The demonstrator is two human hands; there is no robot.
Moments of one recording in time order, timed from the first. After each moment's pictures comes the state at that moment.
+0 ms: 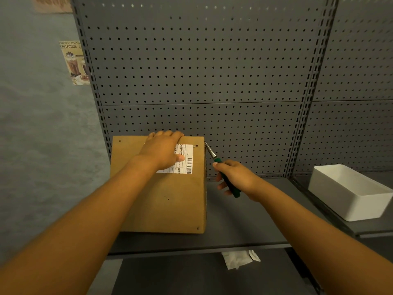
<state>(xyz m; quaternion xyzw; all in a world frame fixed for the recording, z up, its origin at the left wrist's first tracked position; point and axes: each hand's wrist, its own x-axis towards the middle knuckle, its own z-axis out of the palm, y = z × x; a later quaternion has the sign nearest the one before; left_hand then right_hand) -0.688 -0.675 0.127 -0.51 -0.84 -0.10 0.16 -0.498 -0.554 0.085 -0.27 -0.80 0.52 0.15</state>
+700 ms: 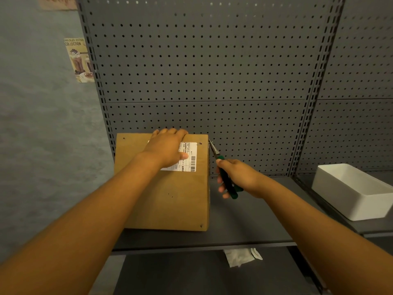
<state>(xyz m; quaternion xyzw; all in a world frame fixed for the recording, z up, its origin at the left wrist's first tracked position) -0.689 -0.675 0.127 -0.51 -0.84 -0.09 0.16 -0.498 -0.562 0.093 -0.23 -0.79 0.55 0.11</state>
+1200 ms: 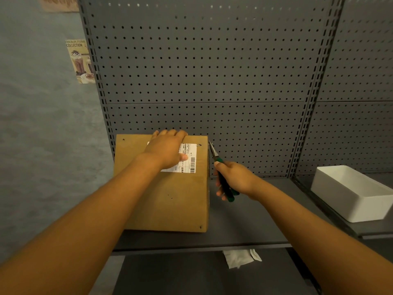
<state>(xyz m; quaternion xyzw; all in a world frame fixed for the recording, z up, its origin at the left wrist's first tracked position) -0.688 -0.676 0.126 -0.51 -0.84 -0.09 0.16 -0.500 -0.571 0.093 -0.25 -0.82 0.50 0.12</state>
